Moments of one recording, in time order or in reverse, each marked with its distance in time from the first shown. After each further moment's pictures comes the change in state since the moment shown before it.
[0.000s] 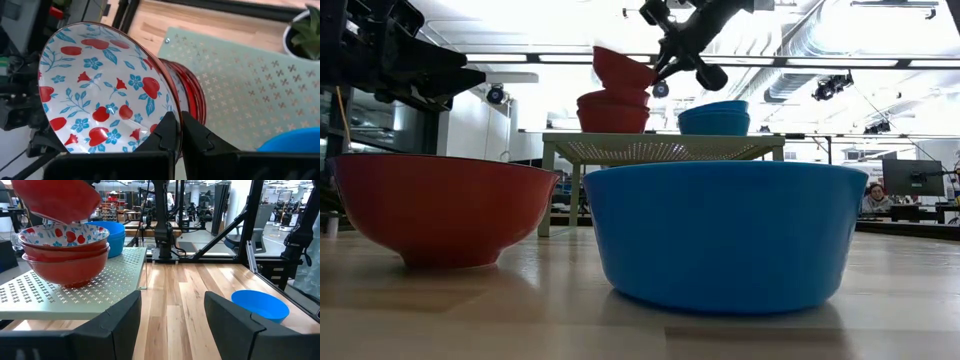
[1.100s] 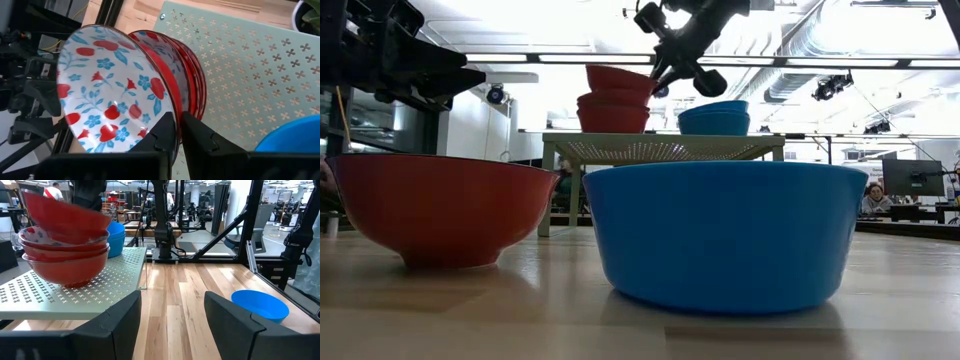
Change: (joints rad) left arm 0.000 0.000 0.000 0.000 0.000 0.000; right arm 0.020 0.031 0.002 -0.041 -0.023 -0.026
